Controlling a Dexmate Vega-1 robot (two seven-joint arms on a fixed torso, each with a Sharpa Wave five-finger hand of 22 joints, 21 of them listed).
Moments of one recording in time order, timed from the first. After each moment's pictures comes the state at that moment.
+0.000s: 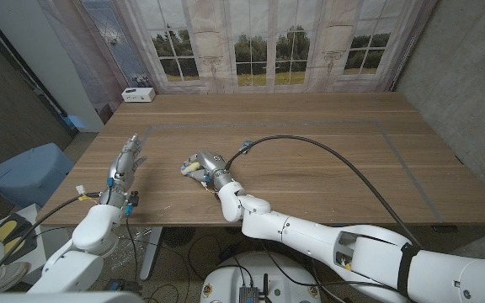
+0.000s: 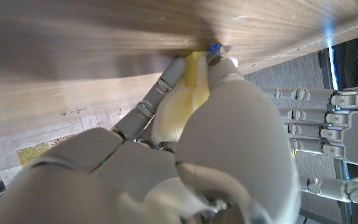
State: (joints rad) left arm 1.50 0.65 -0.03 -1.78 -0.45 -0.30 0.30; left_hand 0.15 0.09 0.37 0.08 0.23 -0.02 -0.10 0.18 0.17 -0.02 0.02 0.21 0.18 -0.04 0.06 0.19 0.17 -0.01 0.21 0.36 0.19; right arm -0.58 -0.03 -1.19 -1.02 -0.39 -0.19 -0.48; right_hand 1.40 -0.02 0.23 -0.17 0.19 1.06 -0.11 0.22 0.20 0.87 -0.10 0.25 0.21 0.75 -0.16 0.56 0.35 0.78 -0.09 0.96 0.34
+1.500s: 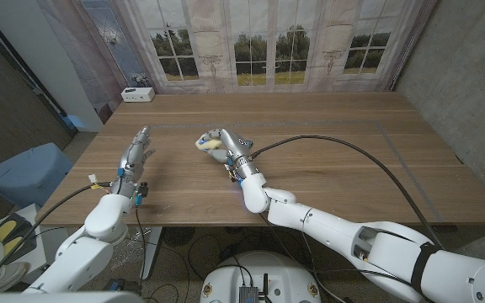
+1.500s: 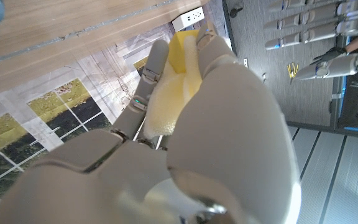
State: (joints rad) left arm 1.42 0.66 0.03 -1.79 -0.43 -0.27 0.33; left_hand 0.15 0.09 0.37 0.08 0.23 -0.02 -0.10 0.18 0.17 -0.02 0.02 0.21 0.18 -0.04 0.06 0.19 0.17 -0.01 0.21 0.35 0.19; right arm -0.61 -0.14 -1.02 -1.08 -0.39 0.22 -0.74; right_hand 1.44 -0.02 0.25 -0.17 0.18 1.13 -0.02 0.21 0.20 0.88 -0.08 0.23 0.22 0.87 -0.04 0.53 0.32 0.75 -0.08 1.01 0.35
